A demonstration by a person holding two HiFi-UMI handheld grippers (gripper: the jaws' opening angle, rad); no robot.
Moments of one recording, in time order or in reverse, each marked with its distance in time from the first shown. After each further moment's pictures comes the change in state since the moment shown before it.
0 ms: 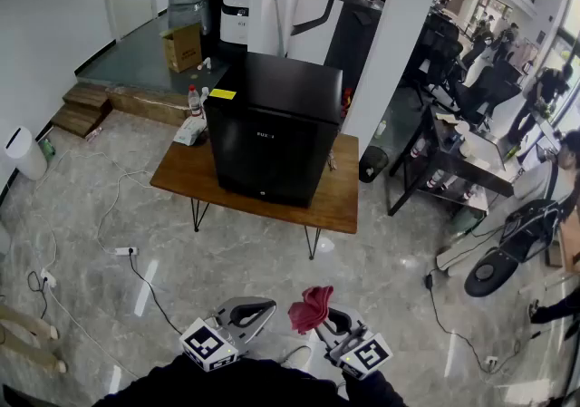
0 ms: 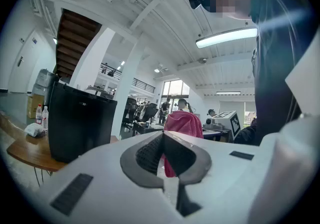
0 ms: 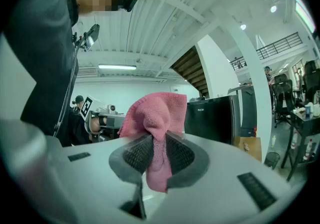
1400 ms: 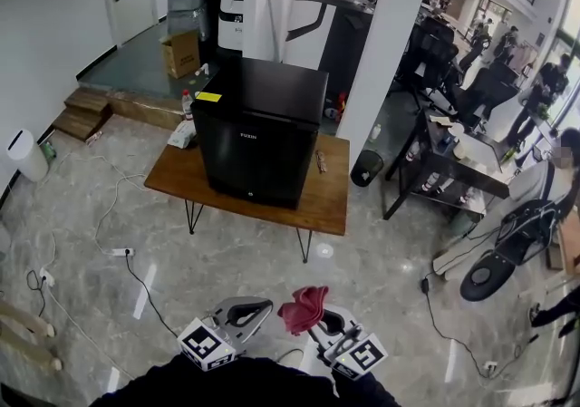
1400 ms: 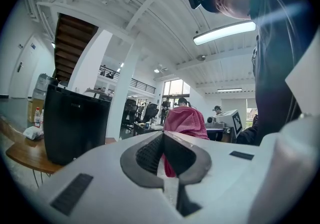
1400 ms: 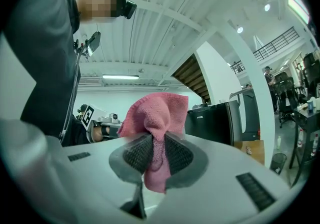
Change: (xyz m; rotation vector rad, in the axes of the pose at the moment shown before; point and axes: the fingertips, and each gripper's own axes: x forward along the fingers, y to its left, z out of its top) left arm 0.036 -0.042 -0.002 0.036 0.006 0.025; right arm -0.046 -0.011 0.020 0.049 -0.146 0.030
